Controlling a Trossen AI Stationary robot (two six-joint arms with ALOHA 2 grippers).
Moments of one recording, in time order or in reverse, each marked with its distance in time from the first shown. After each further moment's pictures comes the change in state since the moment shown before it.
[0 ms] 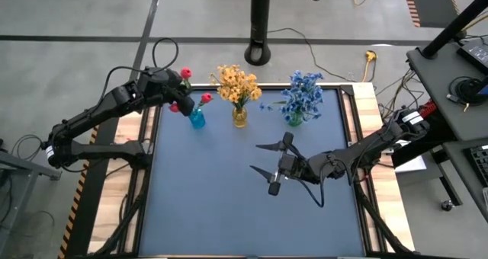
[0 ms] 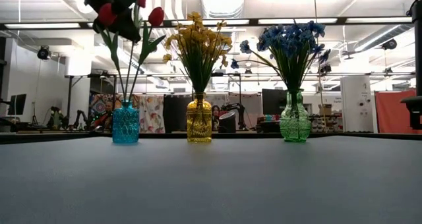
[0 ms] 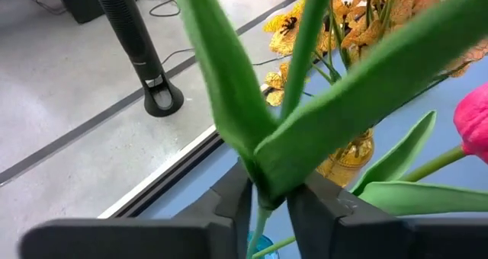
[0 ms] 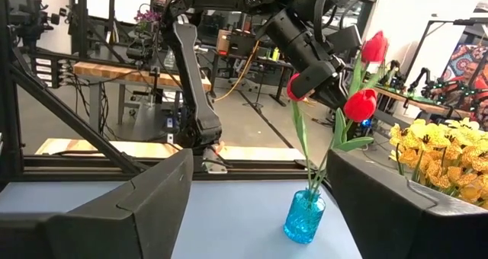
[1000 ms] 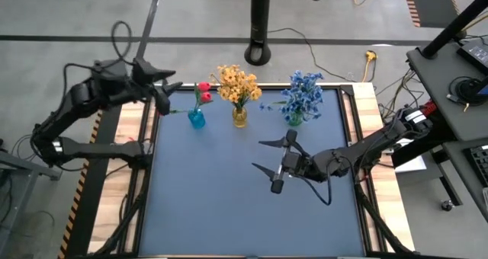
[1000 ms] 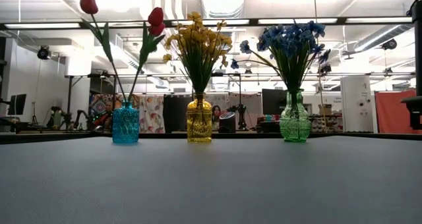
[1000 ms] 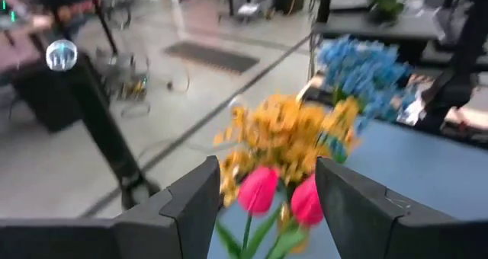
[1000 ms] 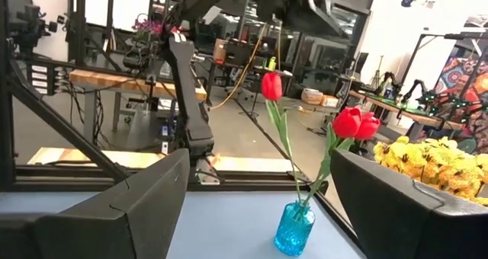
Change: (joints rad) left arm -0.157 -0.079 0.321 -0.125 0.001 0.105; right arm 0.003 -0.041 0.002 0.001 0.002 -0.049
